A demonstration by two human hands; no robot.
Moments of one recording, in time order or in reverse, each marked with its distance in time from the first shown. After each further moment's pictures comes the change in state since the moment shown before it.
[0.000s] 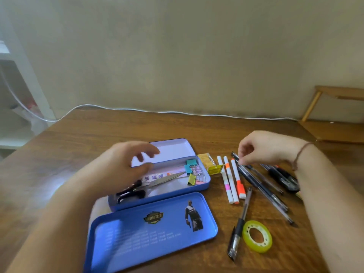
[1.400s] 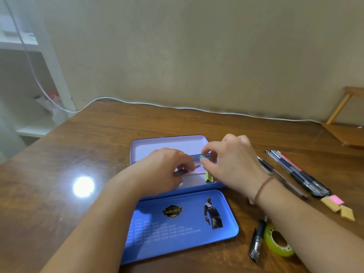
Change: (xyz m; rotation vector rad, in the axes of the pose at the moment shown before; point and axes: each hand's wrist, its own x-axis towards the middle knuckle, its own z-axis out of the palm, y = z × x) left_hand 0.006 0.024 0.026 0.120 -0.215 0.100; right_hand 0.008 -0.098 0.077 -0.044 0.660 -0.309
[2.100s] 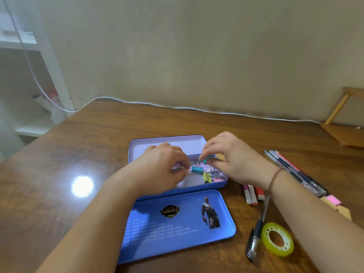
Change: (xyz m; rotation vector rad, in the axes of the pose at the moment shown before) left_hand 0.000 0.002 0.000 0.076 0.084 0.000; right_hand 0.010 0.022 -0.016 0.184 -0.262 -0.196
